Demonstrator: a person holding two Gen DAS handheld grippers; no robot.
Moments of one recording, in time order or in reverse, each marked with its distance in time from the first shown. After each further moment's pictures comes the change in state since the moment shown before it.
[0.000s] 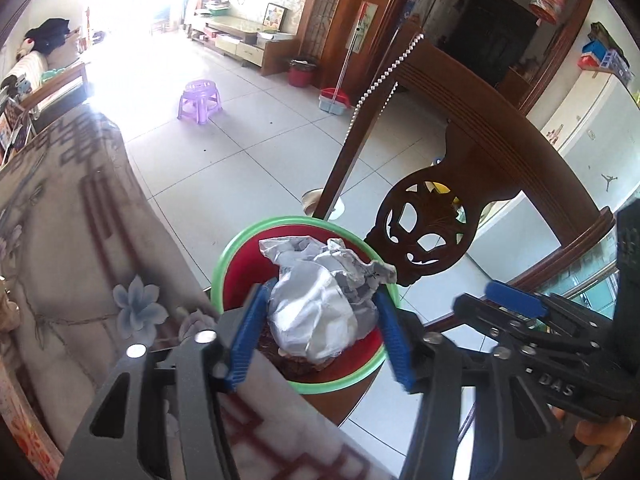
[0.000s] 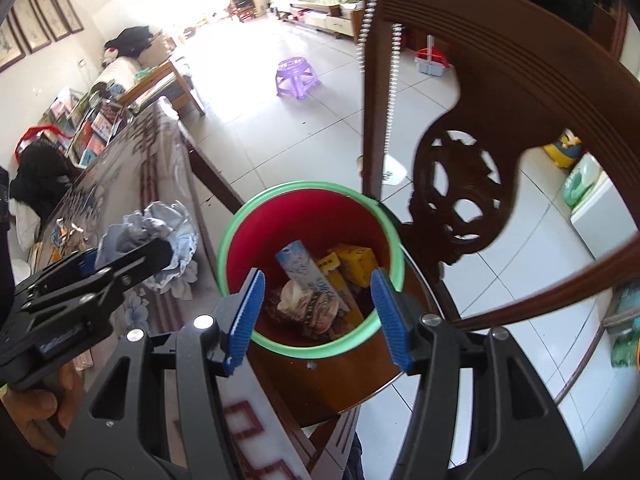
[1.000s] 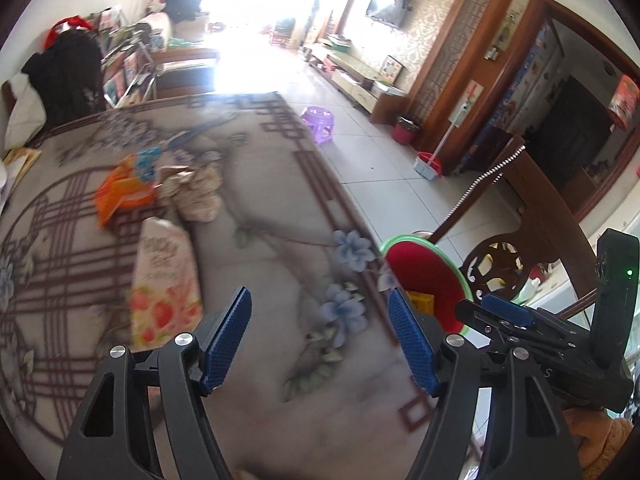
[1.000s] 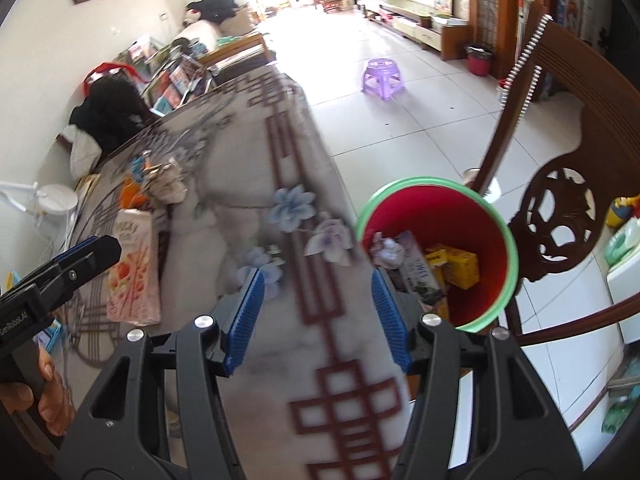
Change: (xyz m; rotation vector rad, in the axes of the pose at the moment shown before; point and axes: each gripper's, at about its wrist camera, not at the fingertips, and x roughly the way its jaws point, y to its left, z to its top) left arm -0.166 0.141 -0.117 -0.348 -0.185 0.216; right arm -0.014 0.152 -0.049 -0.262 0.019 0.184
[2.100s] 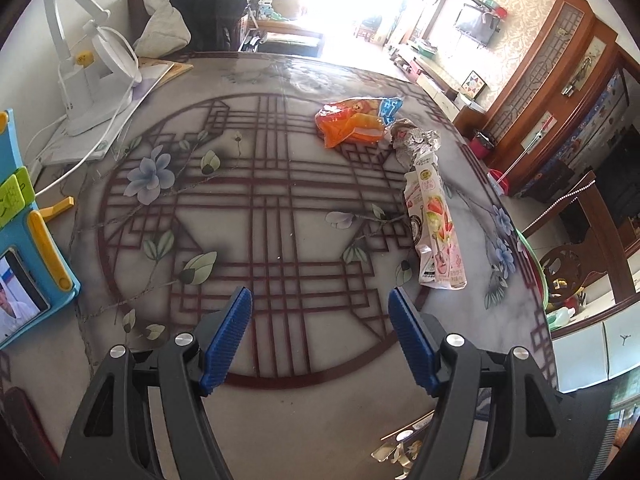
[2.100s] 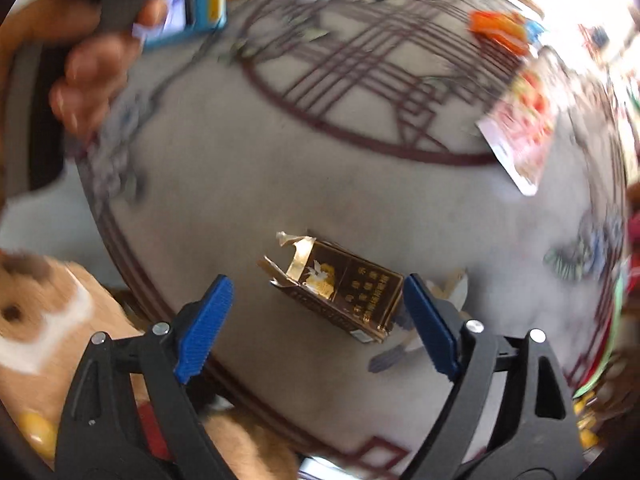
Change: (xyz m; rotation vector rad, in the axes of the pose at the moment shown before) left arm -0.087 0.221 -0.089 -0.197 0.033 0.164; right arm 0.033 0.301 -0.209 -0.920 0.420 0.212
